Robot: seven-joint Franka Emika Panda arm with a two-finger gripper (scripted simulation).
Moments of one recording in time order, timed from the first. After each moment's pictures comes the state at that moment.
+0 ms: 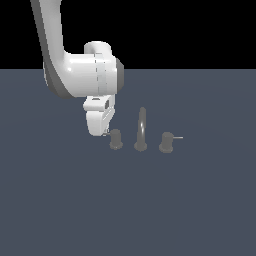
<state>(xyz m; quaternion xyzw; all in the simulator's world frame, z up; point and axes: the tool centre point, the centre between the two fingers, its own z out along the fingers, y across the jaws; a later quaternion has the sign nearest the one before) 0.039 0.088 0.064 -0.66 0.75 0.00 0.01</state>
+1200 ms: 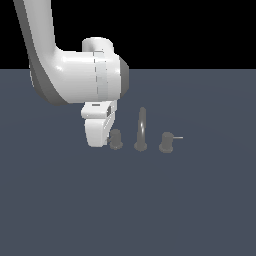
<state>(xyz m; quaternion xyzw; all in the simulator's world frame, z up) -0.022 0.078 0.063 -0.67 0.74 0.00 0.01</state>
